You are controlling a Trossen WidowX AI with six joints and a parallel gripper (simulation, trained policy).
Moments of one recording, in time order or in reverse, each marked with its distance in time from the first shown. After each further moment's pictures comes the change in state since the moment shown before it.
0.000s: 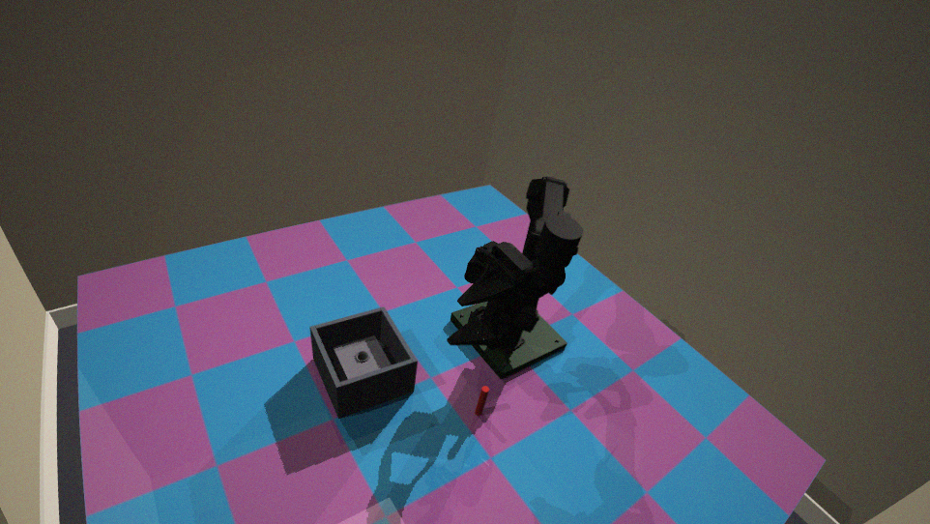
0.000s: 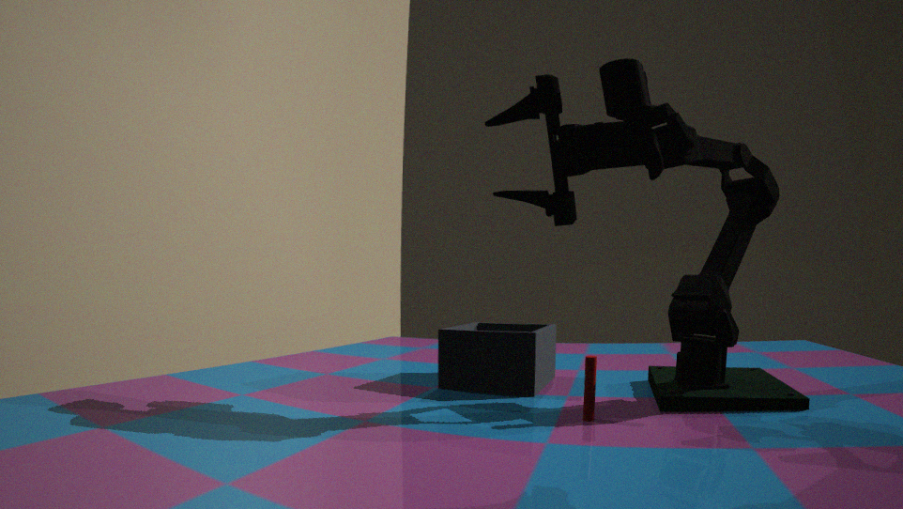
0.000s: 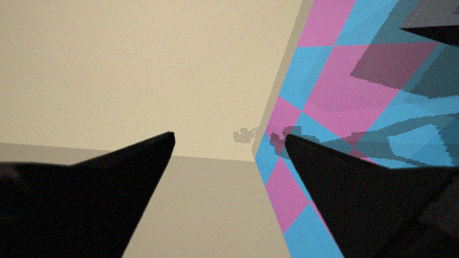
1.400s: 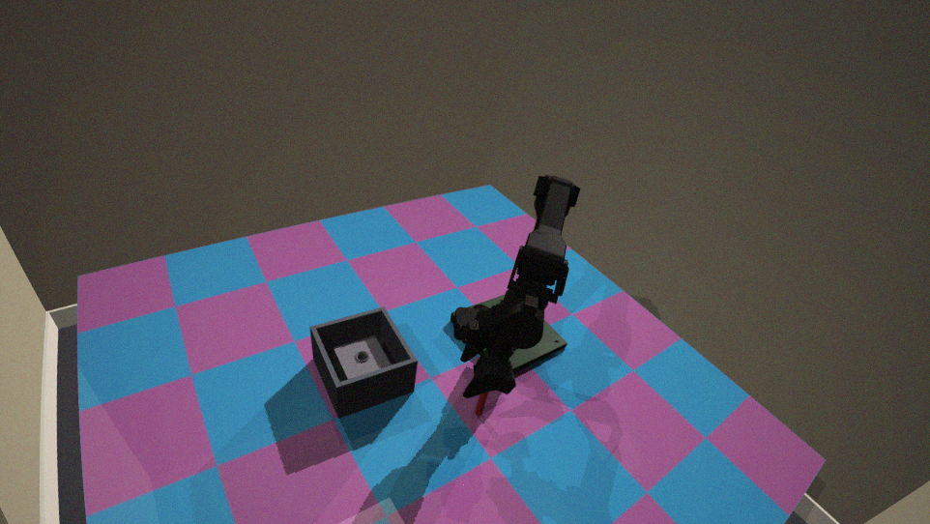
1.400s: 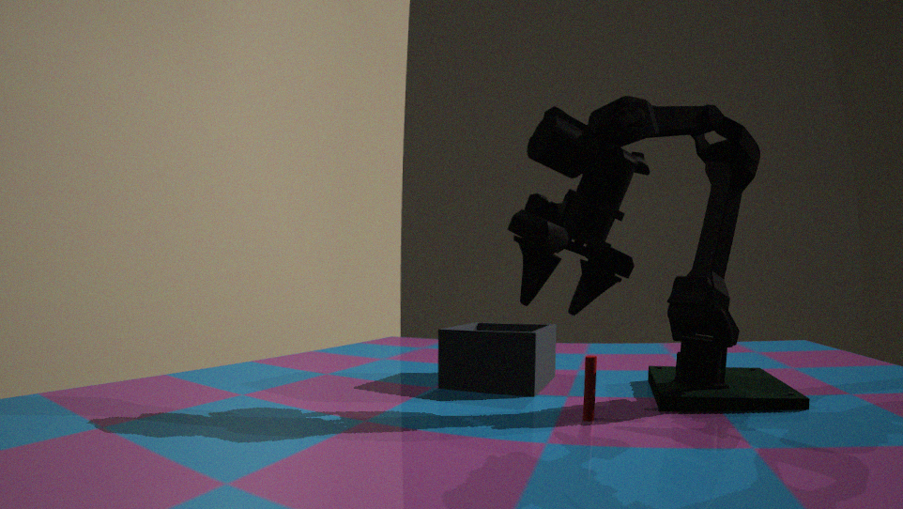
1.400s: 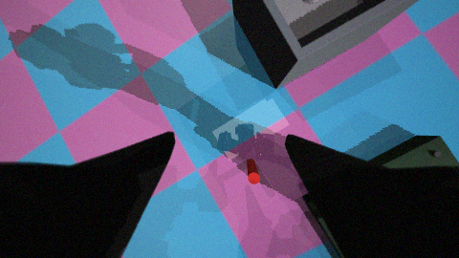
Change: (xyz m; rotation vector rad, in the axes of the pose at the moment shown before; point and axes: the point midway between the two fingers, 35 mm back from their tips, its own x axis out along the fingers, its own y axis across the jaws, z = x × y) arm -0.039 -0.166 -0.008 -0.762 0.417 -1.002
